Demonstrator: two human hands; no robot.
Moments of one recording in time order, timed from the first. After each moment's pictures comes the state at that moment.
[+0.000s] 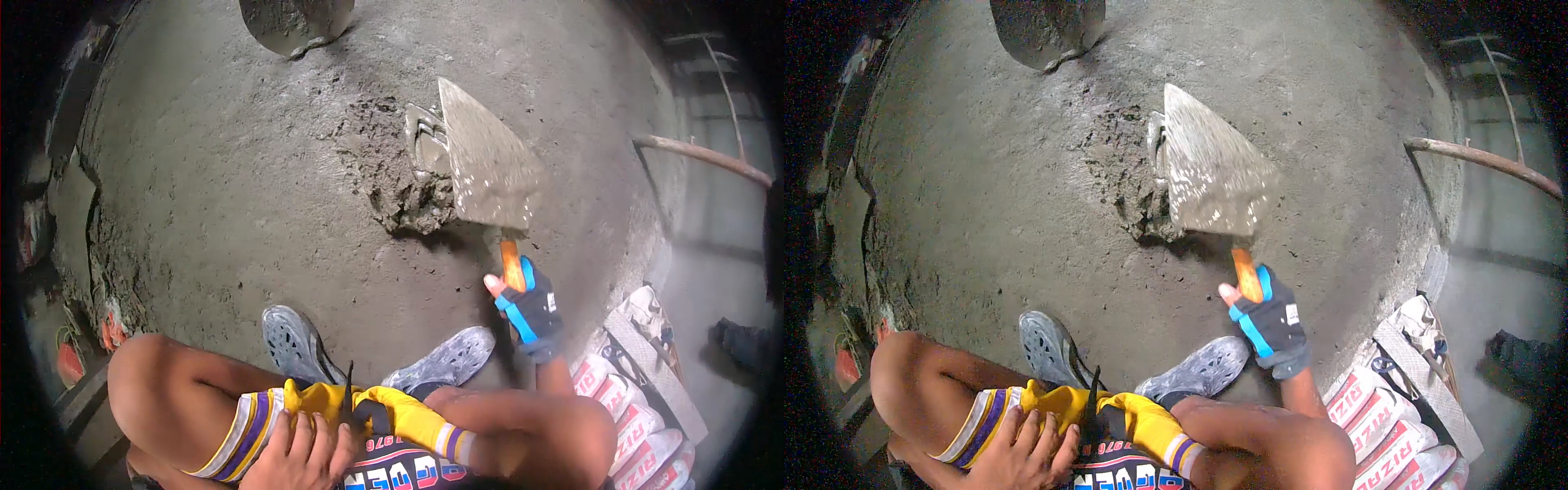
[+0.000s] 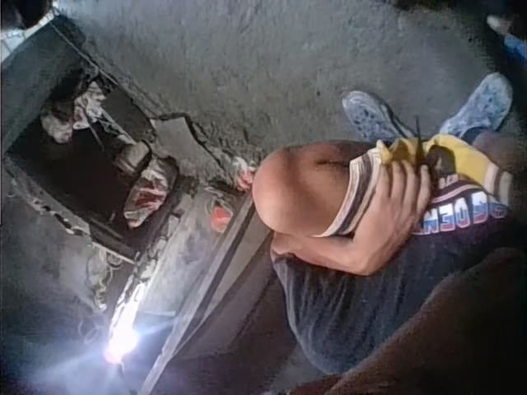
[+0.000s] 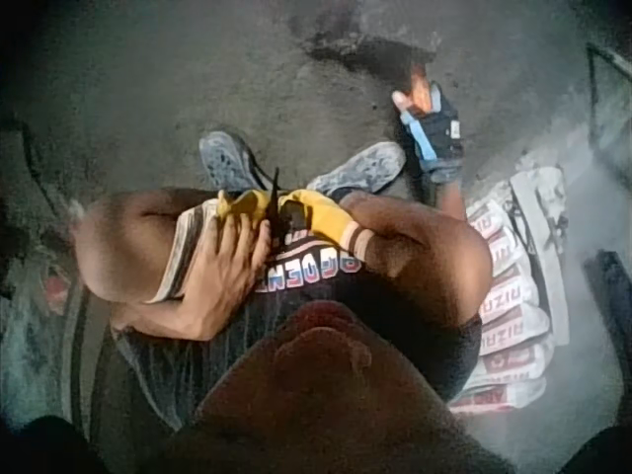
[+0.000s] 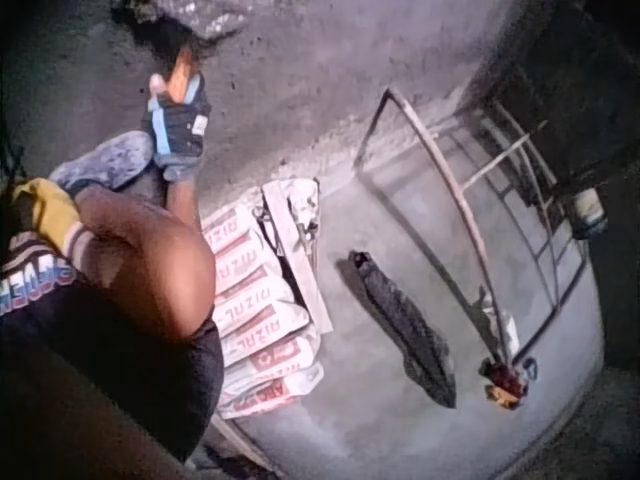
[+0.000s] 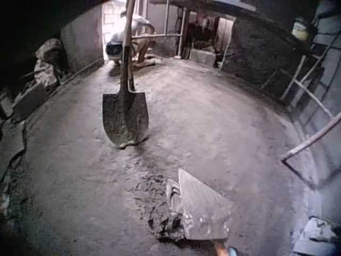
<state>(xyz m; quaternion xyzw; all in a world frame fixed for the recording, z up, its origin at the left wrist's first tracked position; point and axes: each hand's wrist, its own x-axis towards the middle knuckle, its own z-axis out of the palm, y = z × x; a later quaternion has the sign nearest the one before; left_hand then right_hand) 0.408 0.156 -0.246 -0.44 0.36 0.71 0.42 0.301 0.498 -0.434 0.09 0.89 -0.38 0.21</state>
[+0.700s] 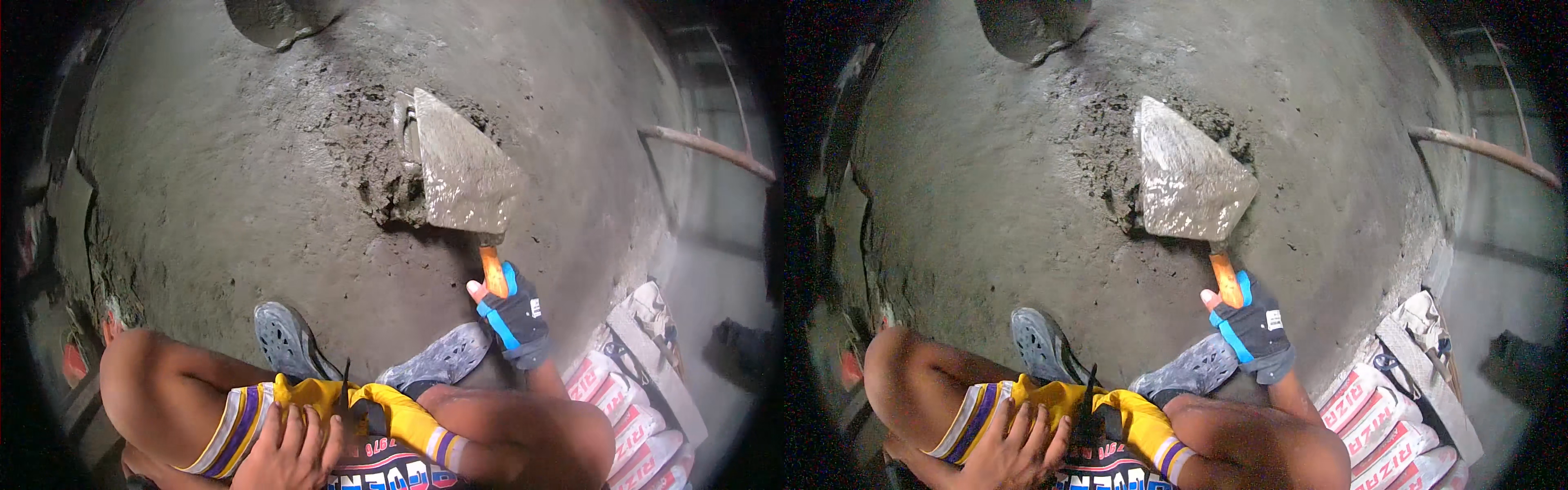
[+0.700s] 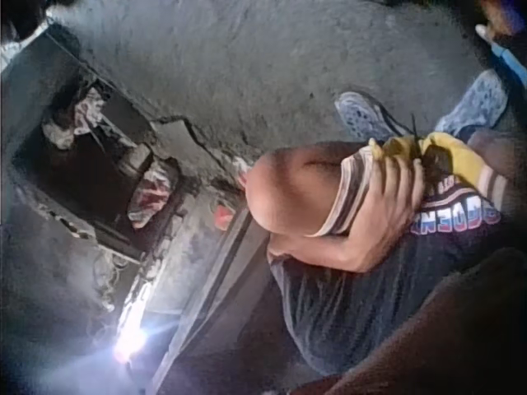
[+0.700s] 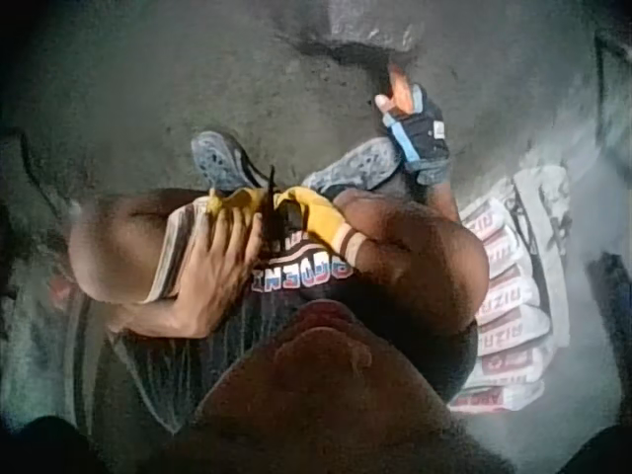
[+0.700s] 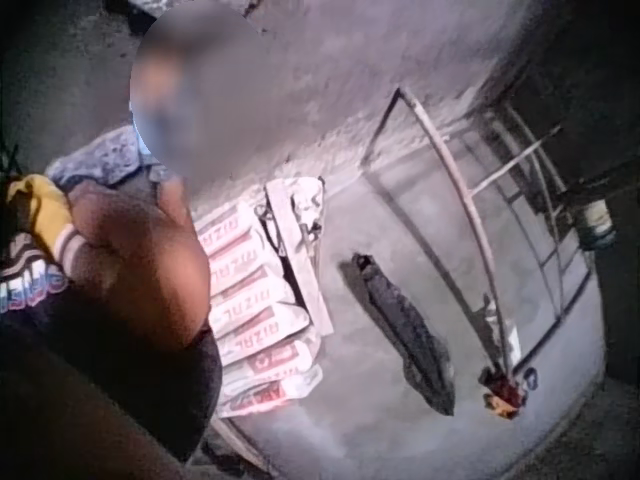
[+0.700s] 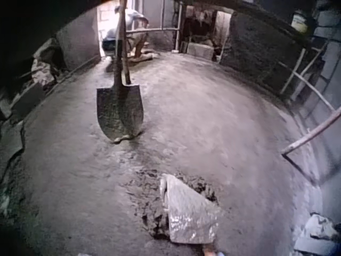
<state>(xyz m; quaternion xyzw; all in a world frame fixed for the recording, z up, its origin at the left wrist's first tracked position) 0.423 0.163 -0.266 -0.48 0.31 0.75 0.33 0.314 0.497 -0.442 0.04 0.90 -0.36 0.23</state>
